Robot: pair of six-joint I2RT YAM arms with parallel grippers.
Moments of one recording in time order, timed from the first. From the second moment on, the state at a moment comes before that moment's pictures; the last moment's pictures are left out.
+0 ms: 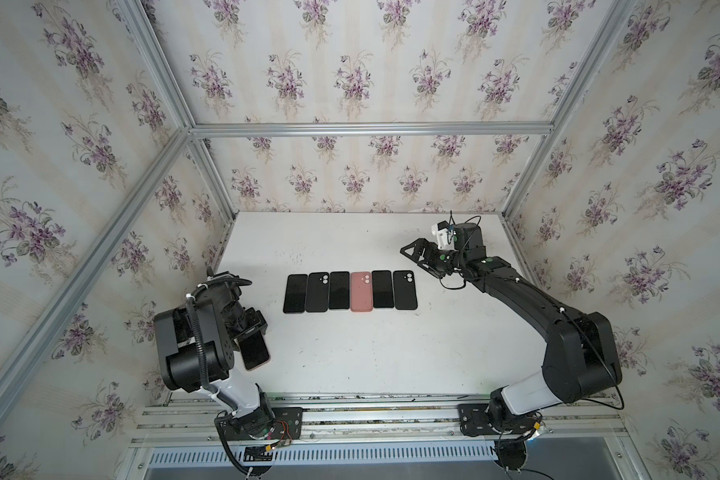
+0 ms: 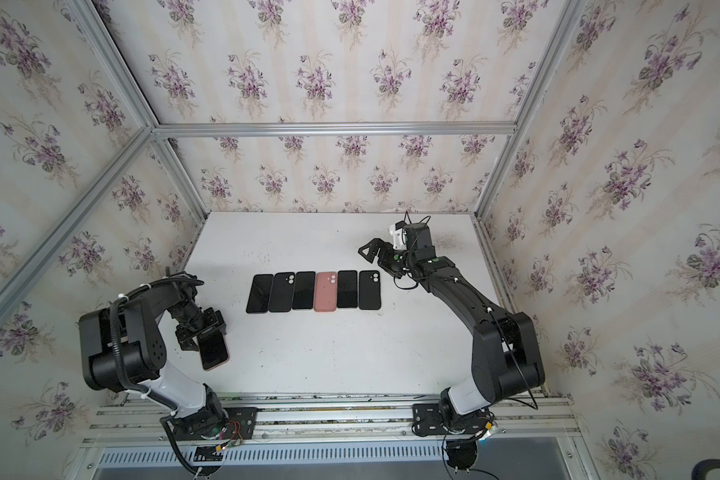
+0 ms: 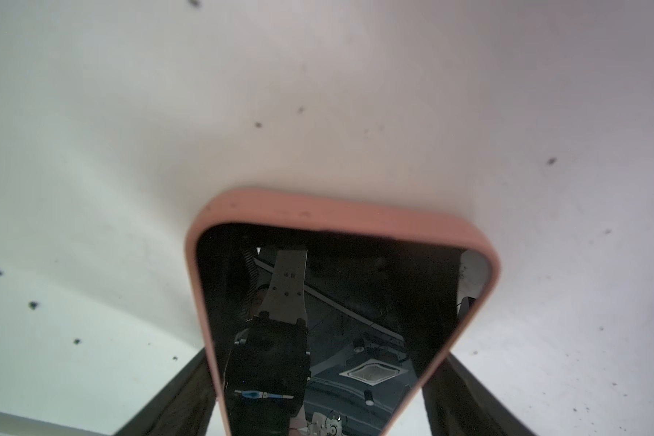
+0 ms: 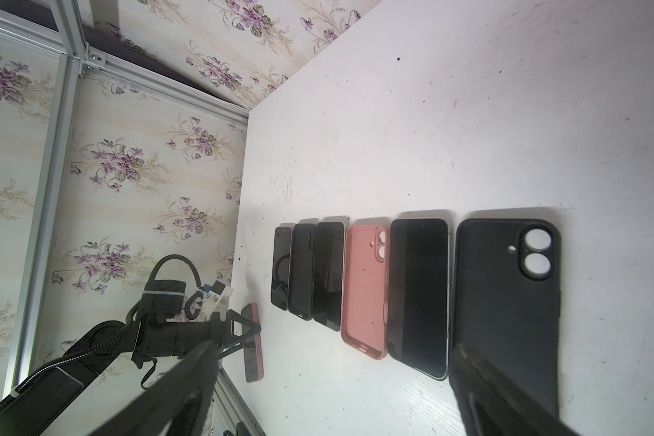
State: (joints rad) left arm 0.39 1.66 0.91 -0.93 0.01 -0.24; right arm 0.27 1.52 1.09 -0.22 -0.54 0.72
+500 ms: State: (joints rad) left arm 0.40 1.54 0.95 -0.85 0.15 -0.24; right arm 0.32 1.50 1.01 -0.19 -0.54 0.71
